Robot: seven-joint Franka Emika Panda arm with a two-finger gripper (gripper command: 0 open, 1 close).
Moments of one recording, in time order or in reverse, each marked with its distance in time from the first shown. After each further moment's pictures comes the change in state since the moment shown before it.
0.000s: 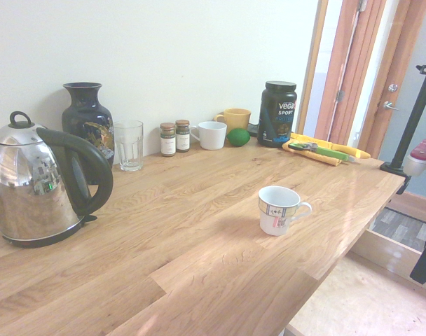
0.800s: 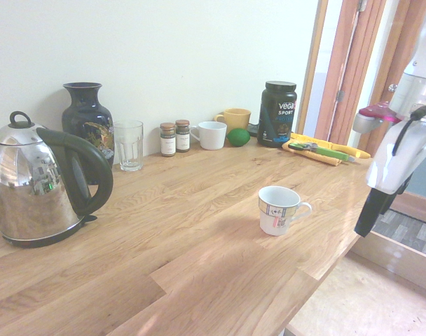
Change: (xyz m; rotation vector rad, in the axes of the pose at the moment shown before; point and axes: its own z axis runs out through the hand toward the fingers) arm 0.049 -0.084 -0.043 0.025 0.077 0.005
